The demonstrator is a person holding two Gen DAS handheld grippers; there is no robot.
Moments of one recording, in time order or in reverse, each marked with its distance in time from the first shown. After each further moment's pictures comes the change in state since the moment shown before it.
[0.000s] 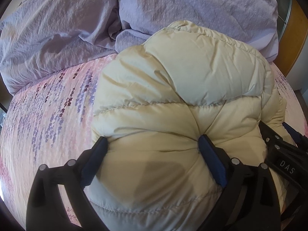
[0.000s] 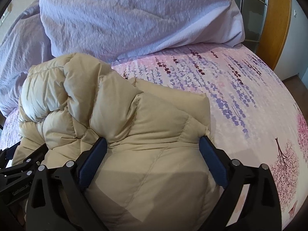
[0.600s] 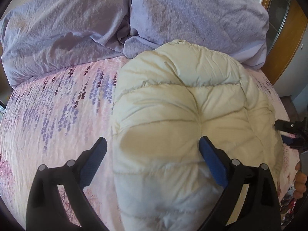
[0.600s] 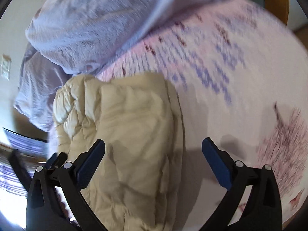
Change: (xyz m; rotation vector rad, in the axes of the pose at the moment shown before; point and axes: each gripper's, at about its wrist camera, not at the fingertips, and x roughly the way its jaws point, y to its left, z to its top) left arm -0.050 0.029 -0.018 -0.034 -0.020 -0.098; right arm -0.026 -0.100 0.002 0.294 0.315 0.373
